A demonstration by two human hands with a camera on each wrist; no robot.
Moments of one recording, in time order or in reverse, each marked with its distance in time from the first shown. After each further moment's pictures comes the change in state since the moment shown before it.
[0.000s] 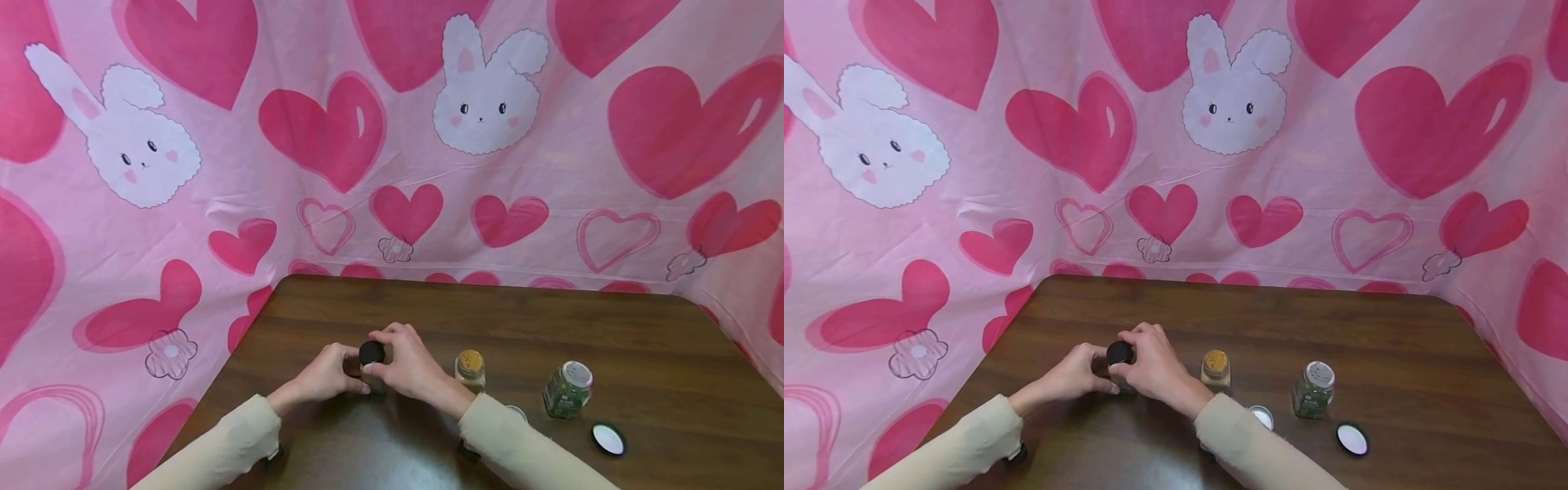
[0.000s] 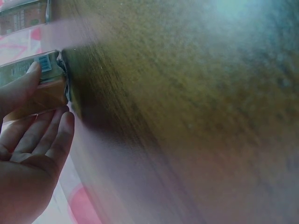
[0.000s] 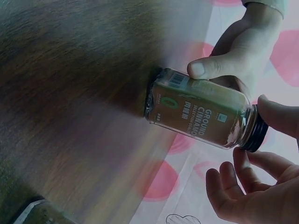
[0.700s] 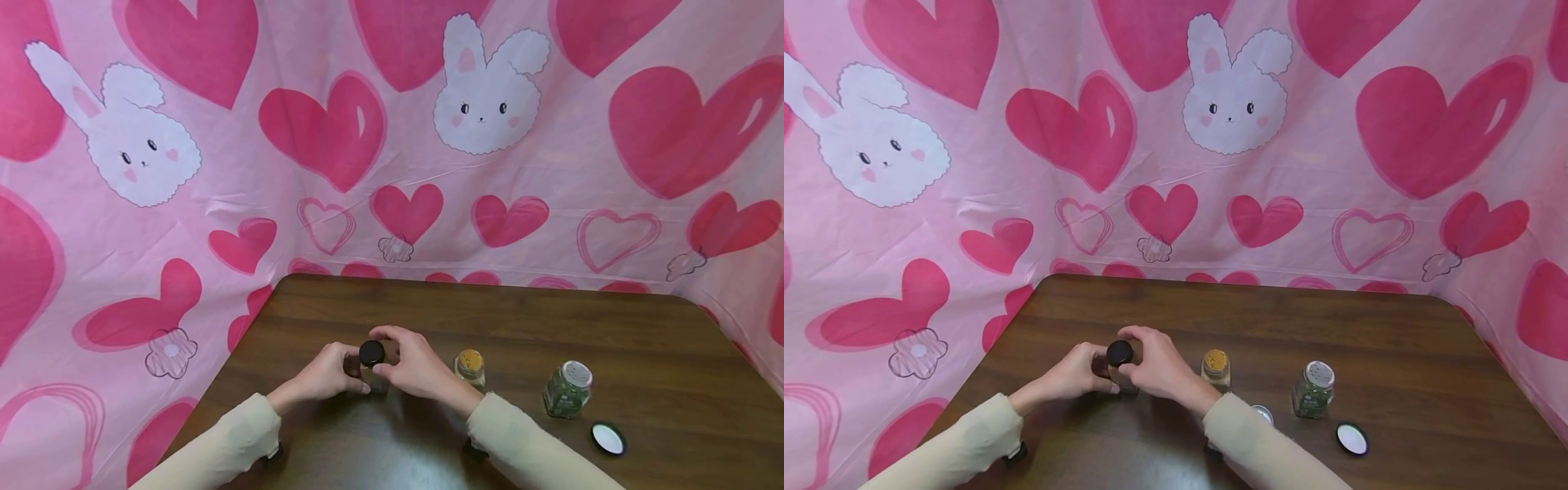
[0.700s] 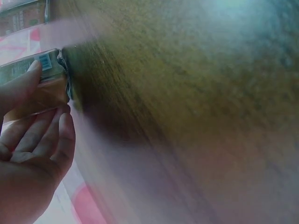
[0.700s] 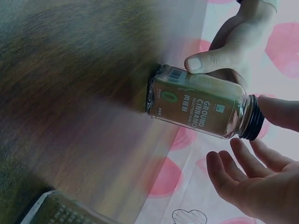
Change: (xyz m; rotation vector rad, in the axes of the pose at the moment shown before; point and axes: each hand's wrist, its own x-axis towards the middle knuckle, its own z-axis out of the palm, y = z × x) left_hand -0.001 0.005 0.001 0.021 0.018 0.022; right_hand -0.005 0.007 -0.006 0.146 -0.024 -0.024
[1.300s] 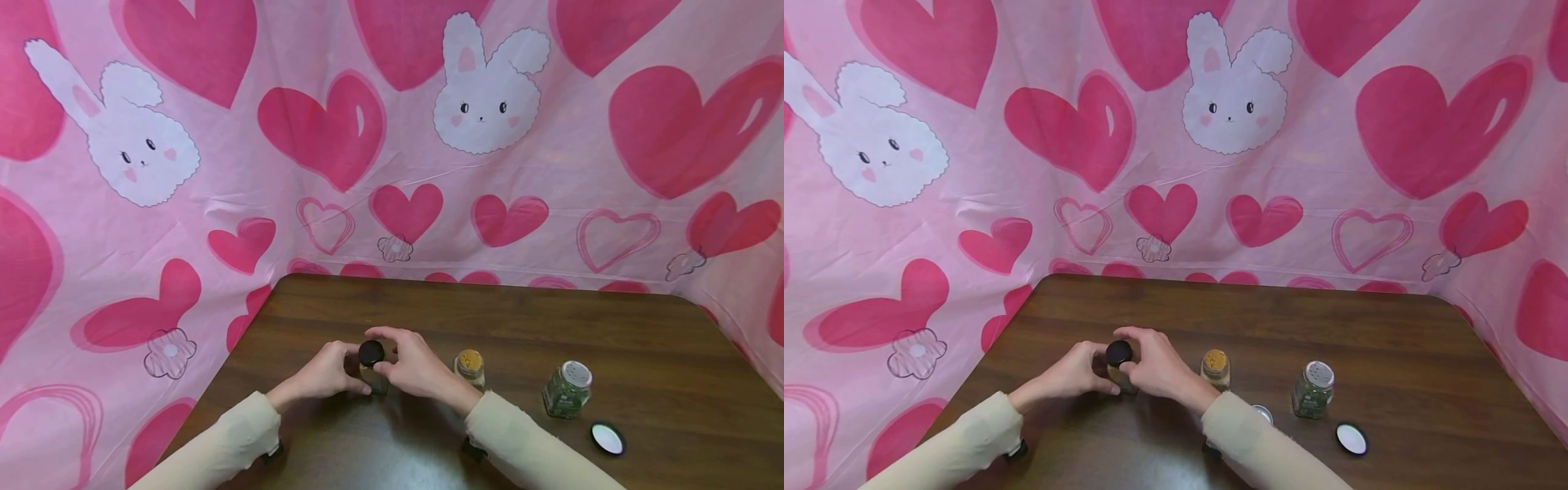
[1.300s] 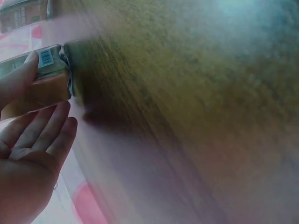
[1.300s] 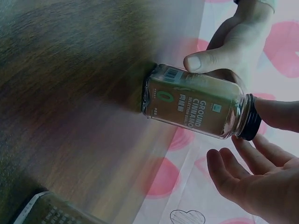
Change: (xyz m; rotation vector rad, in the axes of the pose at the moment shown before) left_hand 0.003 -0.005 -0.002 0.028 -0.022 0.012; right_hand 0.002 -0.004 -0.003 -0.008 -0.058 0.028
